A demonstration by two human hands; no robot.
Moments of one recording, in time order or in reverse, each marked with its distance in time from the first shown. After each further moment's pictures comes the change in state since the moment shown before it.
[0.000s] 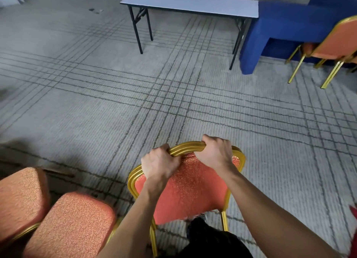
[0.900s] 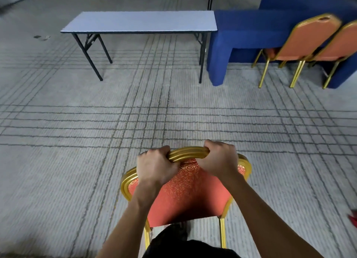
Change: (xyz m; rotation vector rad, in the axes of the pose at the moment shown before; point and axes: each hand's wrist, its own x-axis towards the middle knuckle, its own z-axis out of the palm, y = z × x) left_hand 0.316 0.218 0.026 0.078 0.008 0.410; right_hand 0.281 0.184 0.007 0.028 0.210 0.209
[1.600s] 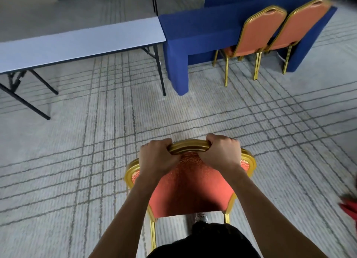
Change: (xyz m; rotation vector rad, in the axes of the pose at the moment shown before) left_hand 0.334 0.184 0.062 -0.093 -0.081 0.294; right_hand 0.258 0.202 0.024 -0.121 -0.035 0.308
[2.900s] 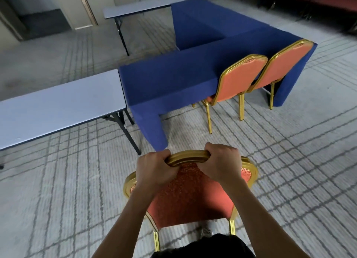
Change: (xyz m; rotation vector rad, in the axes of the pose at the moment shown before) left_hand 0.617 0.175 0.098 -0.079 0.126 0.295; right_hand 0.578 0.229 0.062 0.019 0.247 0.026
